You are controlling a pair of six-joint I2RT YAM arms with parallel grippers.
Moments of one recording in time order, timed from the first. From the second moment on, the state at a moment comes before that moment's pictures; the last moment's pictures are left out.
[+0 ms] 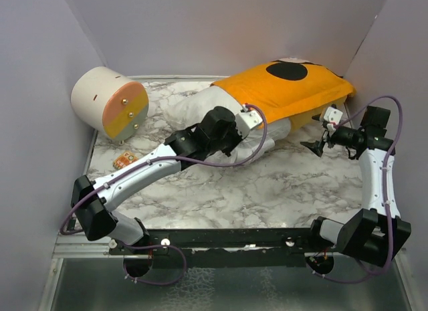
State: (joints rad) left arm -0.95 1.45 1.35 -0.46 -0.11 0.17; right arm -0.36 1.18 1.06 -0.67 -1.14 -1.11
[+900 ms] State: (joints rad) left arm -0.44 1.37 1.10 0.26 0.77 -0.68; right arm -0.08 1.40 0.98 0.01 -0.78 -0.24
